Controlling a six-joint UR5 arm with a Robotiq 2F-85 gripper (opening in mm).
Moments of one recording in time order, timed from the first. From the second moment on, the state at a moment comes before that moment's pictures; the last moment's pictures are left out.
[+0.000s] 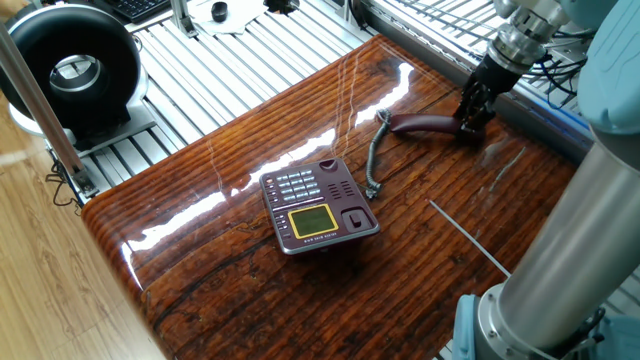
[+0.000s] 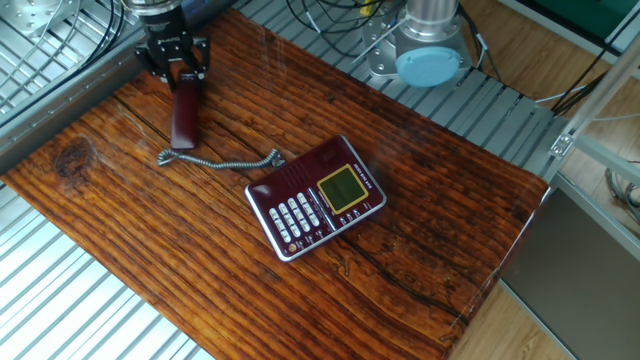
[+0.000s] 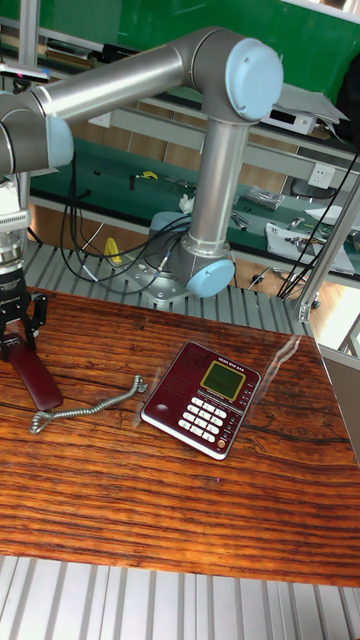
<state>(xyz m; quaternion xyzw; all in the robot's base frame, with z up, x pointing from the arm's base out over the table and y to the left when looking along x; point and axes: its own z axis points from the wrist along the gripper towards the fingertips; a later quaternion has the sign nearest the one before) 0.439 -0.251 0.031 -0.33 0.93 0.11 0.11</state>
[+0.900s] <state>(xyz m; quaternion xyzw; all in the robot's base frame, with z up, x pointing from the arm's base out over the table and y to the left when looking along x) 0.473 -0.142 0.118 -0.07 0.99 0.10 0.06</state>
